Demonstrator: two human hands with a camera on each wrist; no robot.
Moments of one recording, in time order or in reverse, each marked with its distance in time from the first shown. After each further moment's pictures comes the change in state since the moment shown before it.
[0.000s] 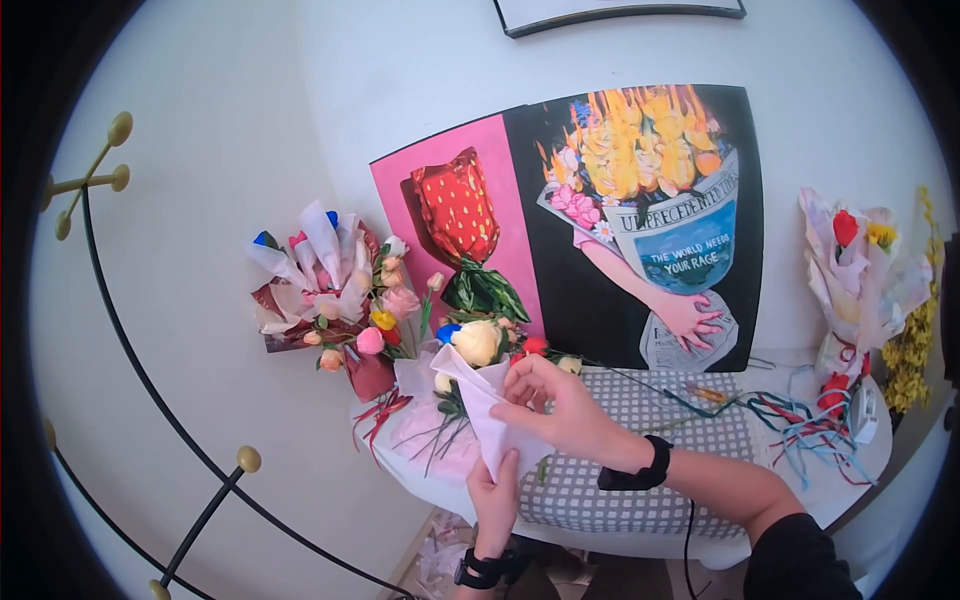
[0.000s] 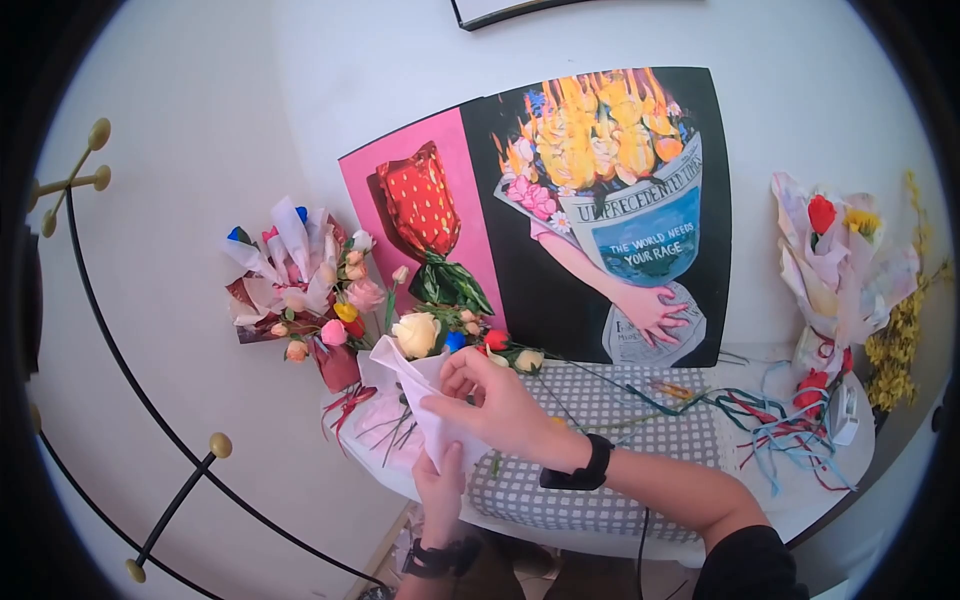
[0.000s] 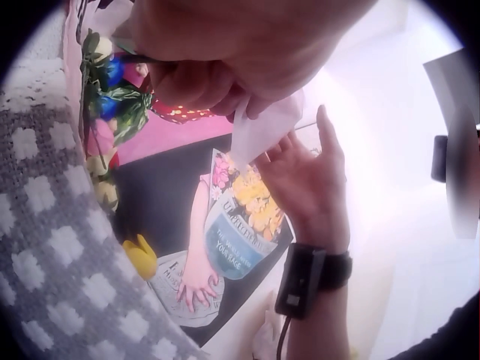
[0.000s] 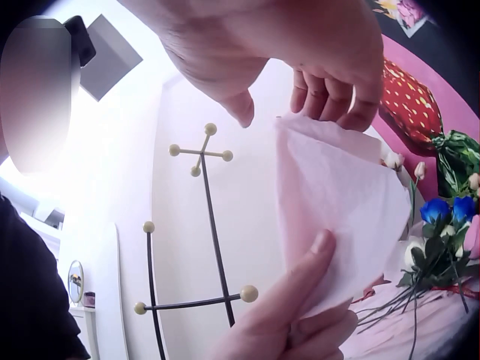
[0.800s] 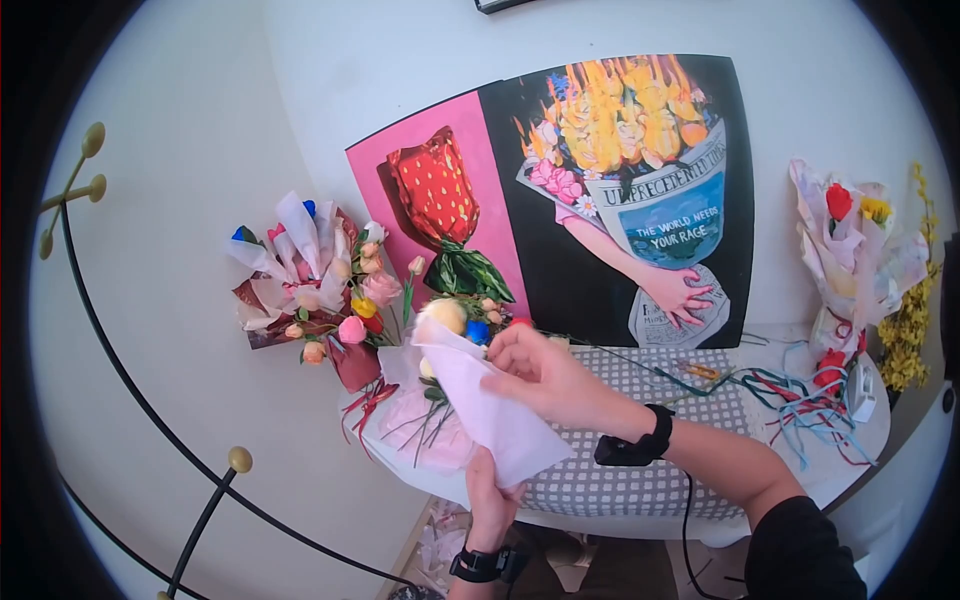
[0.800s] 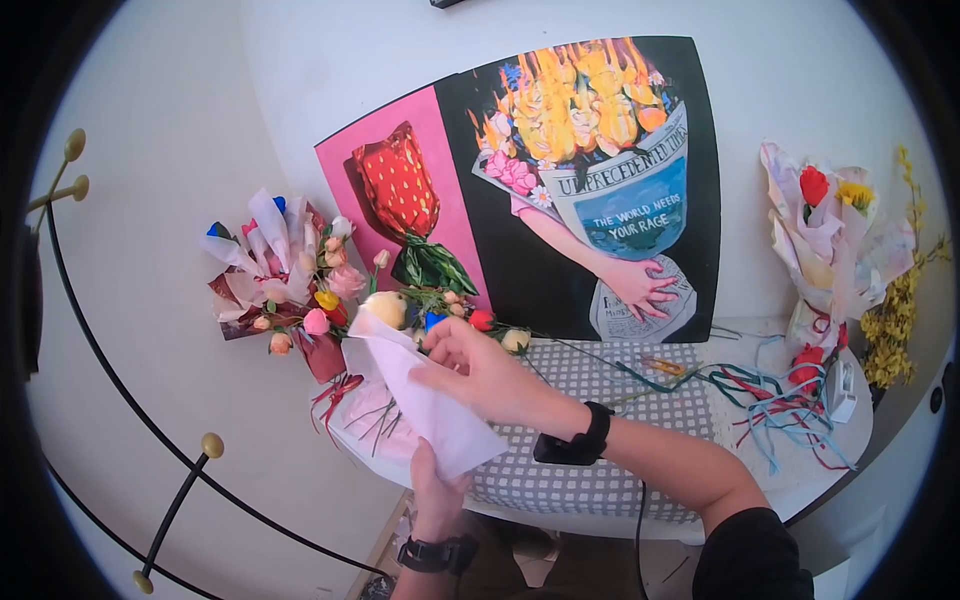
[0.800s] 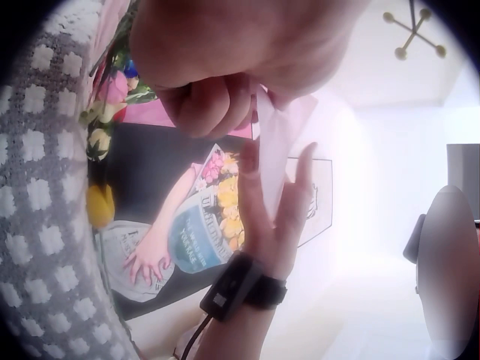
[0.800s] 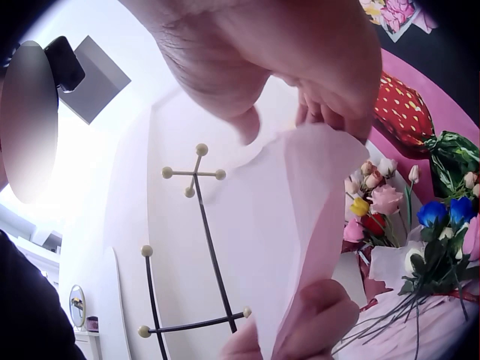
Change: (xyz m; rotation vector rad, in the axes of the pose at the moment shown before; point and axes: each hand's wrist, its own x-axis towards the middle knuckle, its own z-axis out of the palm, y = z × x) left_hand -0.018 0.006 0.004 -0.412 -0.093 -0.321; right_hand 0.010 0.011 -0.013 0.130 -0.066 0.061
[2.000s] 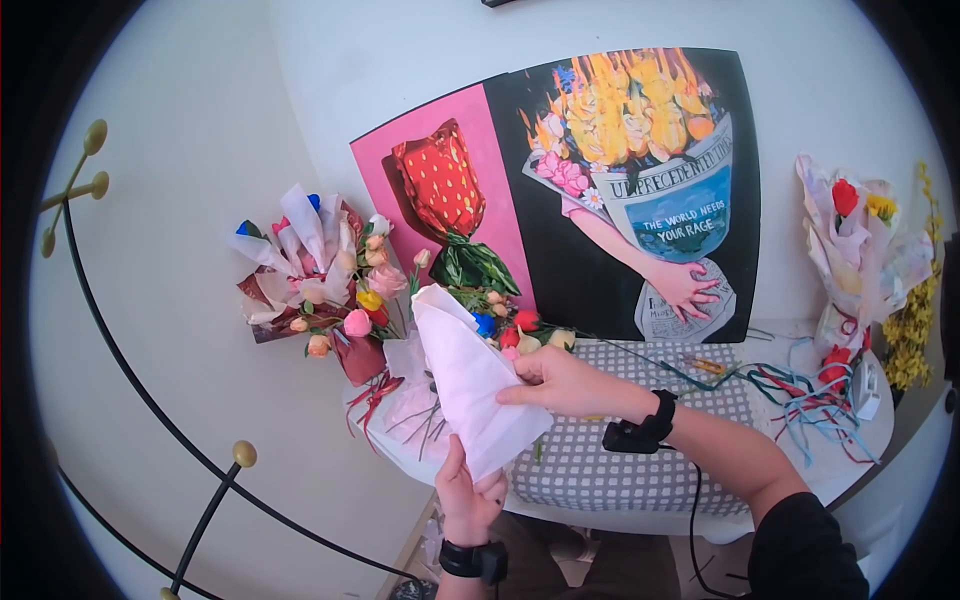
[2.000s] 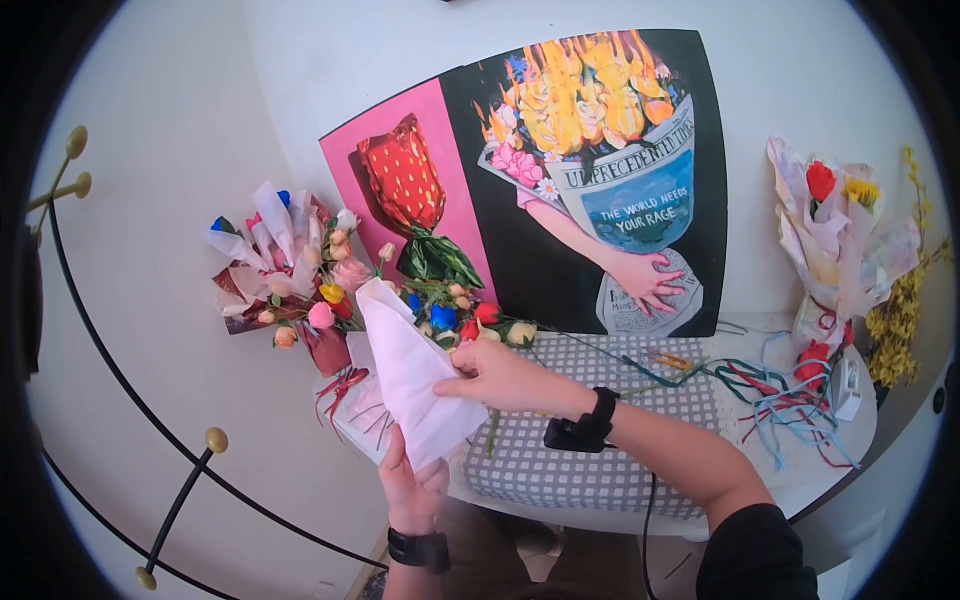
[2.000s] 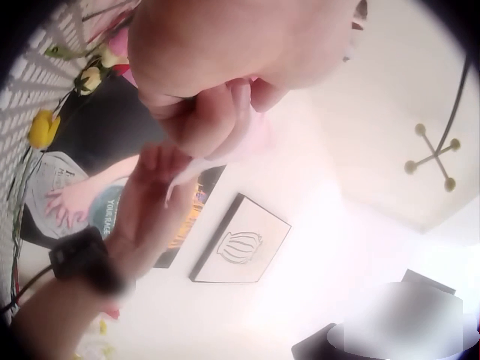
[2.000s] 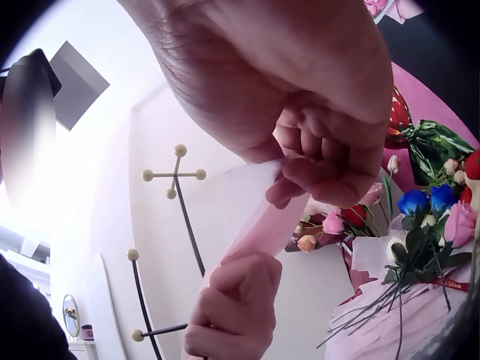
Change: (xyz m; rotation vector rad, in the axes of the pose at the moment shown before) left_hand 0.004 0.042 -0.034 -0.440 -0.185 -0.207; right_hand 0.006 0.035 -0.024 -0.215 -0.267 0.124
